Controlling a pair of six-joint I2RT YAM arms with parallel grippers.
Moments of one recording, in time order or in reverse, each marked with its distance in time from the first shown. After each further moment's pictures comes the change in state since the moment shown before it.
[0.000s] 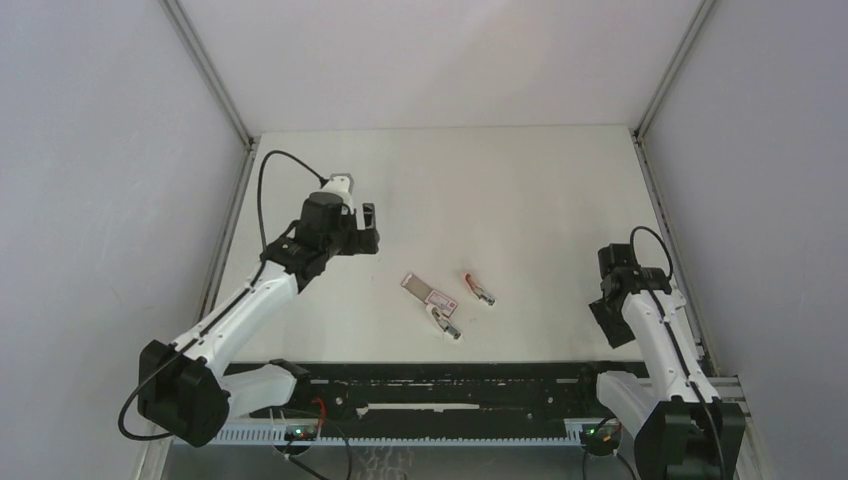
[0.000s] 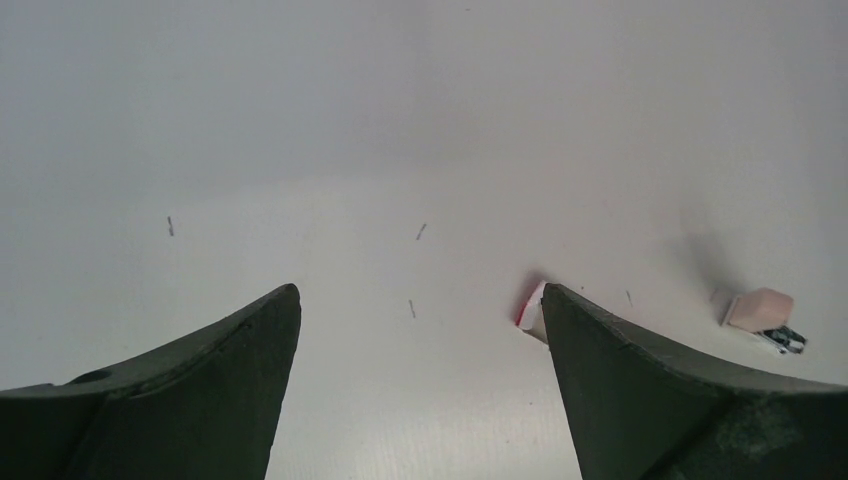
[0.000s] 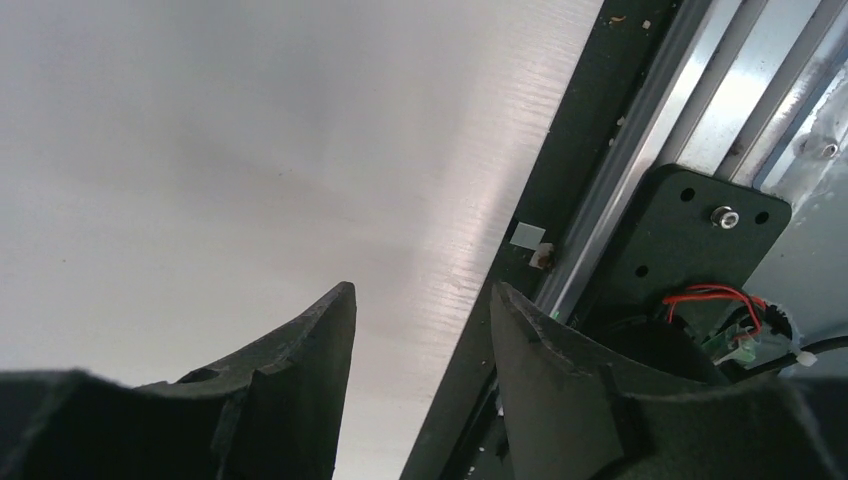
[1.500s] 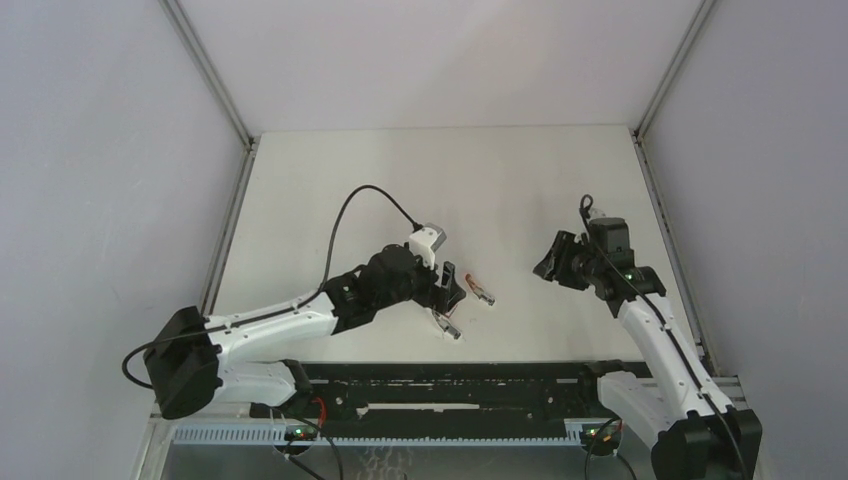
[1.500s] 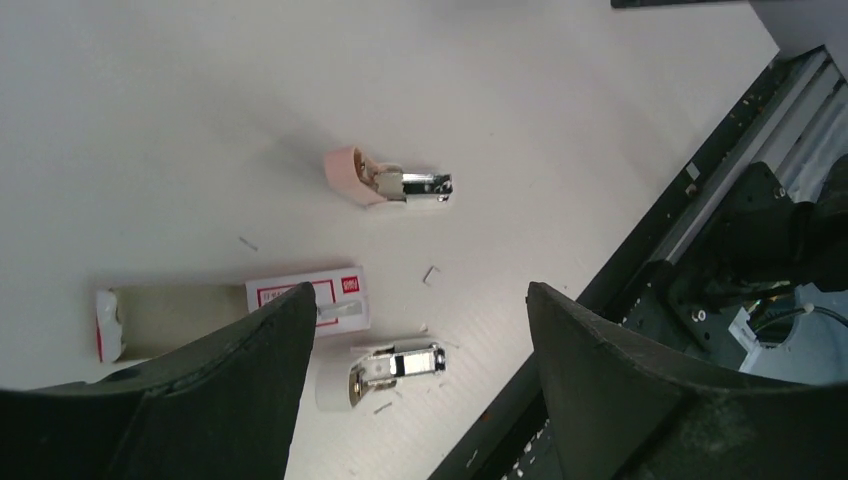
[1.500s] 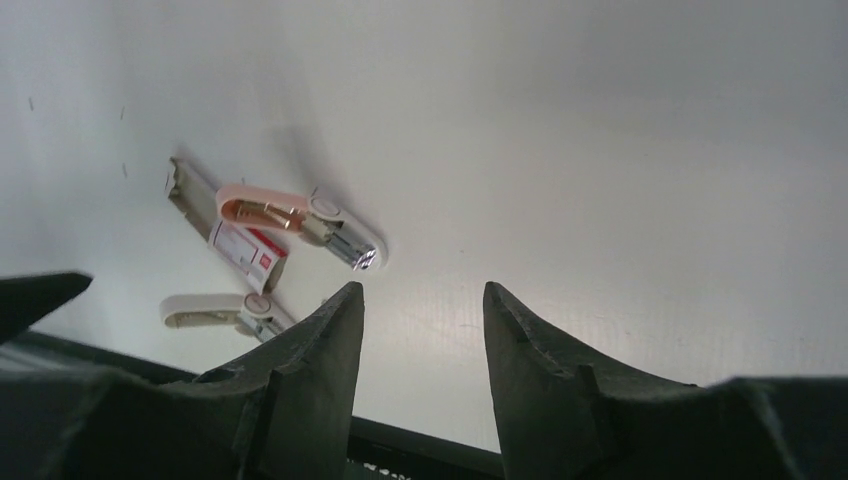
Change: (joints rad) left arm -0.565 0.054 -0.154 0.379 0.125 -0.119; right arm 0.161 -0.042 0.036 0.577 -0.627 -0.729
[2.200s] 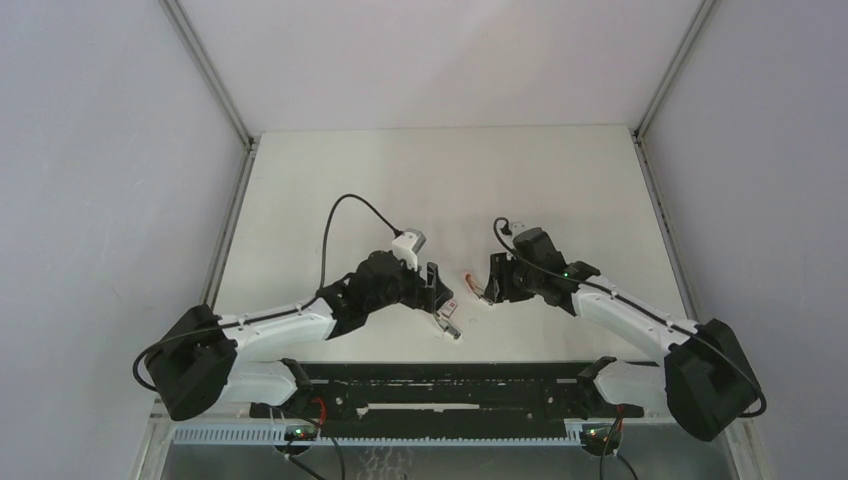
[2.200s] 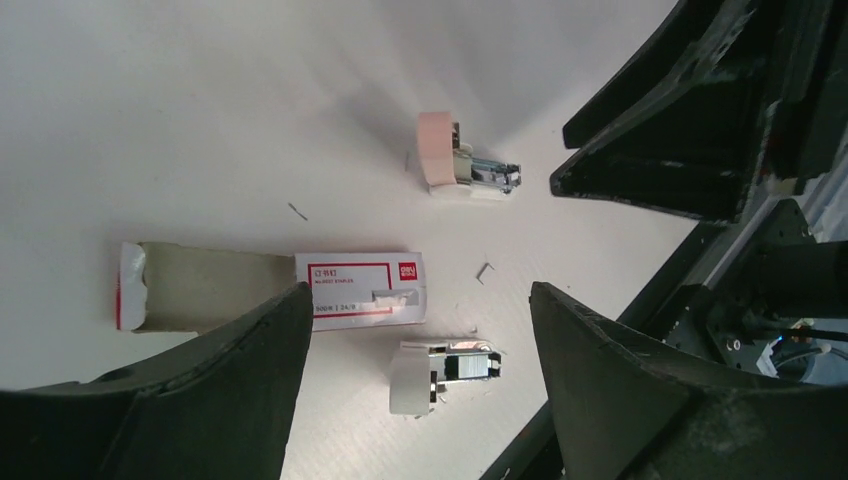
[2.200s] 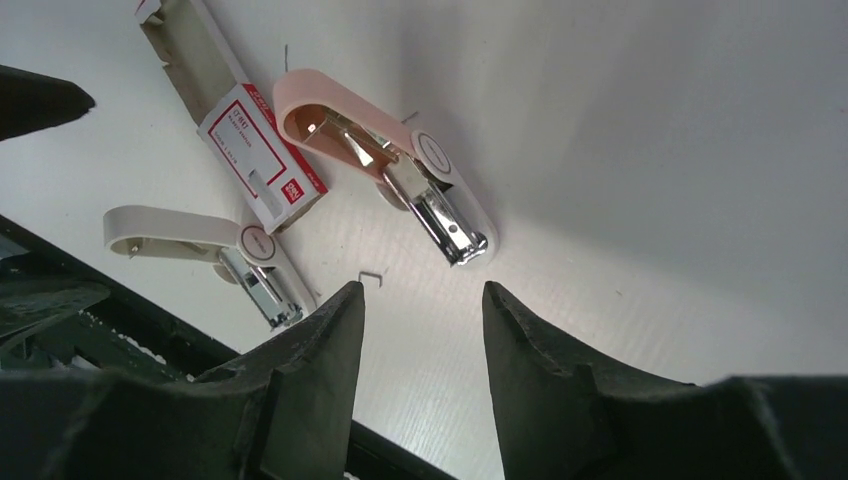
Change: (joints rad) left arm 0.096 0.041 -0.177 0.224 0.058 -0.079; right arm 0.452 0.257 -0.055 0.248 0.079 -0.025
